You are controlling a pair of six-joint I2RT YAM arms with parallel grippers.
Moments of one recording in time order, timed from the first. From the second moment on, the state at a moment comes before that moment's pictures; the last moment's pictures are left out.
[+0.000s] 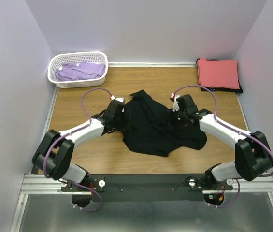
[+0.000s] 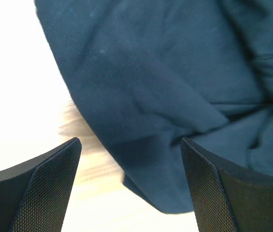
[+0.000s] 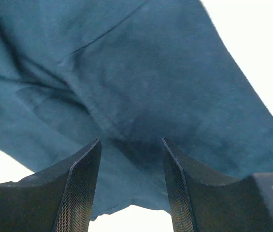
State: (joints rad) left arm -0.56 1.41 0.78 -0.23 -0.05 -0.49; right arm 0.48 1.41 0.85 -0.38 -0.10 0.24
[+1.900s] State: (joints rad) left arm -0.30 1.52 0.93 -0.27 -0.22 -0.29; right arm 0.60 1.79 1.46 -0.40 -0.05 0.06
